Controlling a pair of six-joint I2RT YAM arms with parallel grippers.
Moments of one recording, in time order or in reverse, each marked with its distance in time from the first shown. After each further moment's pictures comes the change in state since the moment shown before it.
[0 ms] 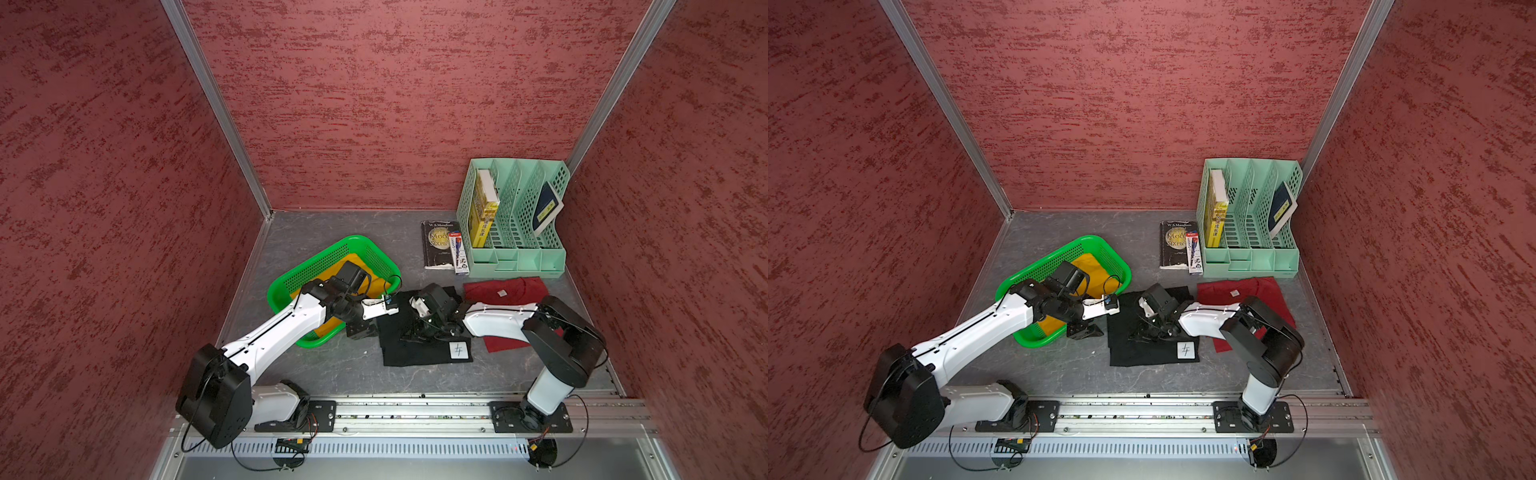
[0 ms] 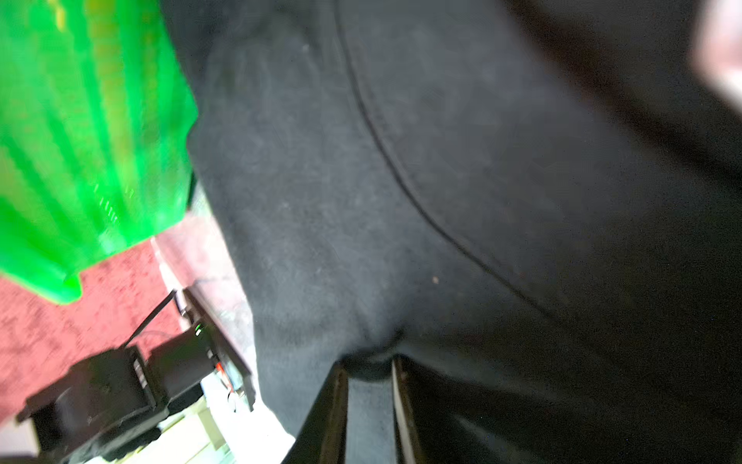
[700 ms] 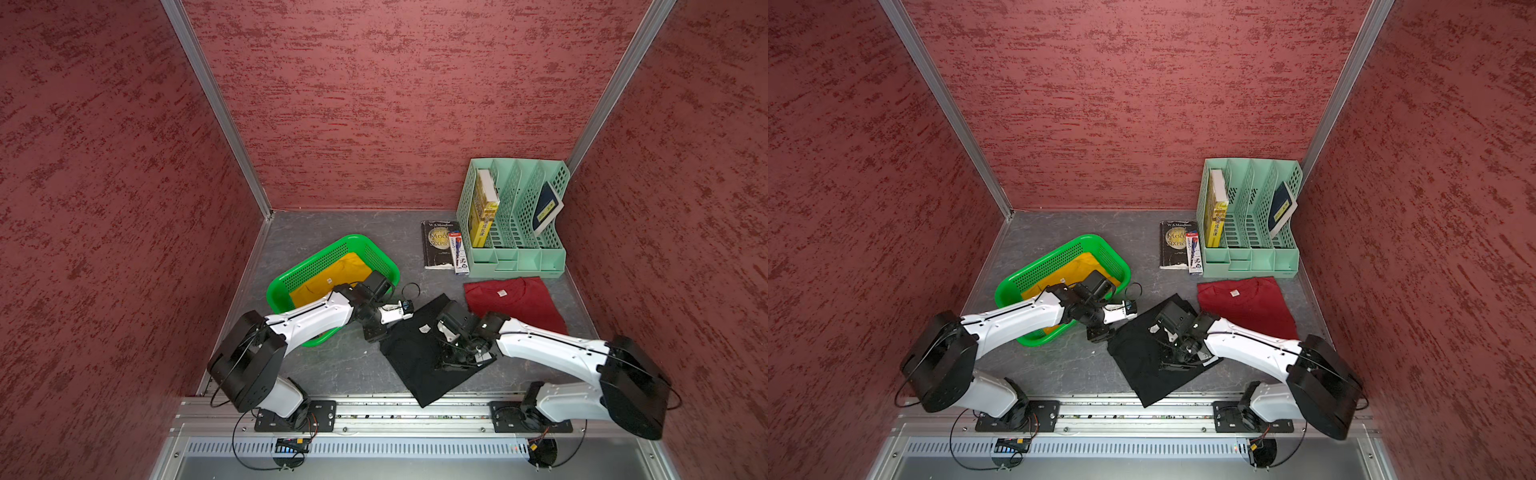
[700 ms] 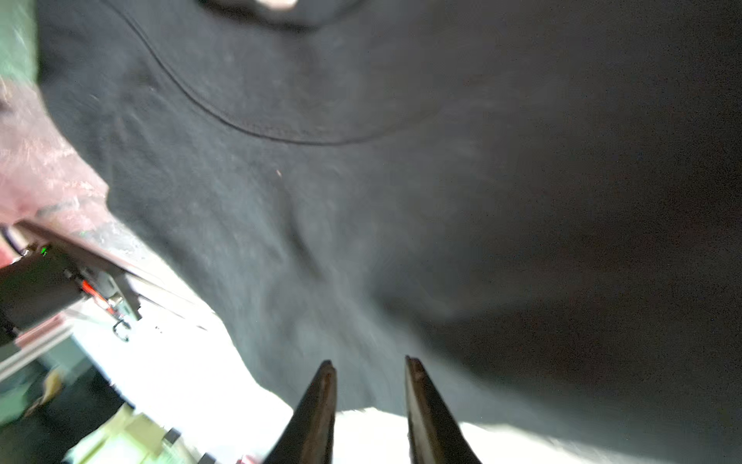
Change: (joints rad) left arm -0.154 0.232 -0.011 0.182 -0.179 -0.170; right arm 0.070 -0.416 -0.033 -0.701 0.192 -0.056
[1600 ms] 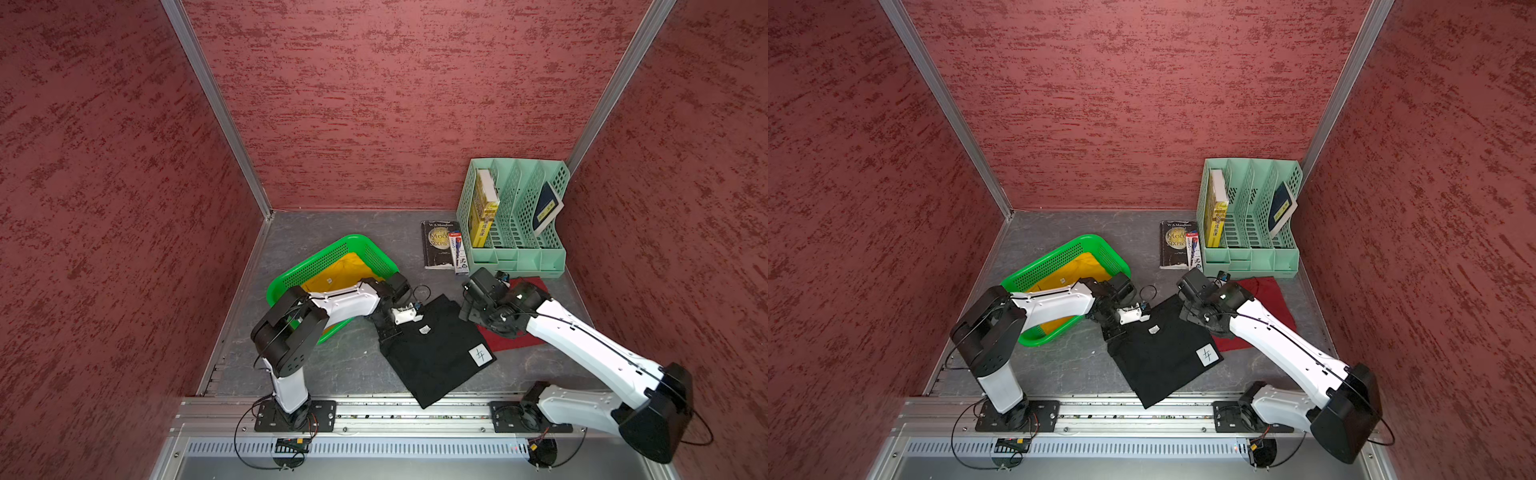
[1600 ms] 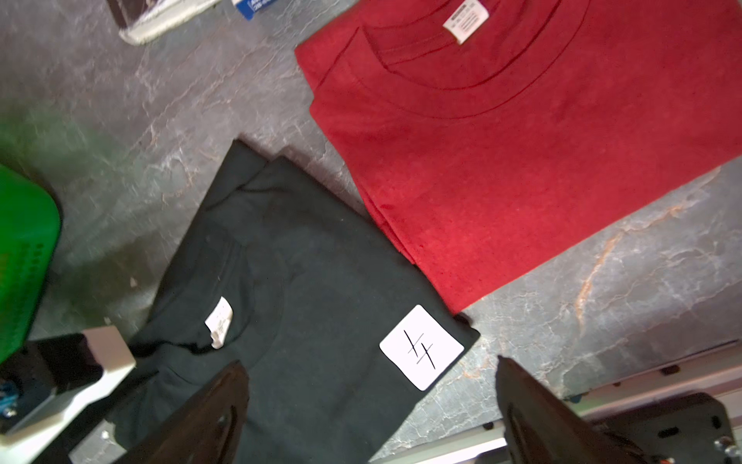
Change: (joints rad) left arm -0.060 0.253 0.171 -0.121 0.041 -0.155; right arm -0.220 -0.086 0.303 -0.389 0.569 0.193
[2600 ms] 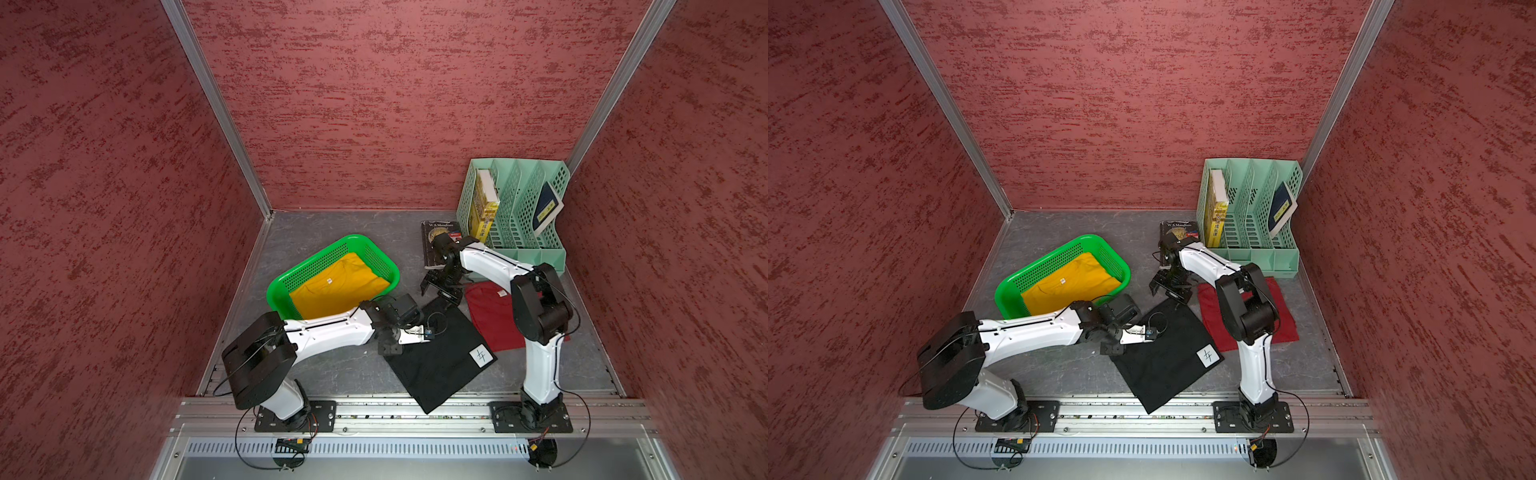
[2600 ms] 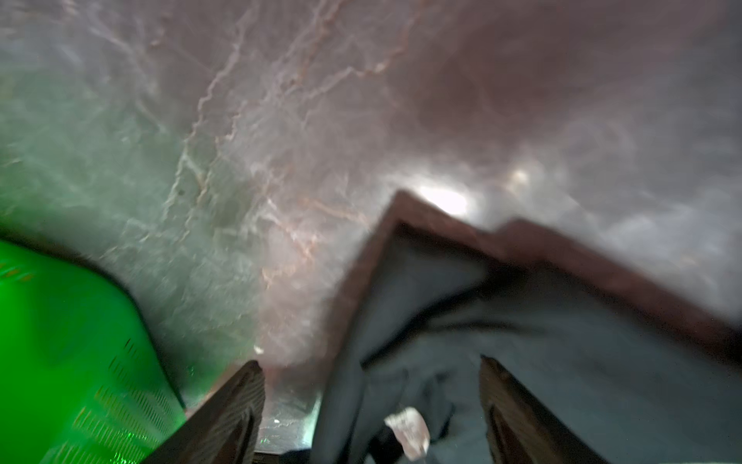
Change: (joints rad) left arm -0.222 -0.235 -0.145 0.136 -0.302 0.187; right arm -0.188 0.852 0.504 0.101 -0.569 -0.079
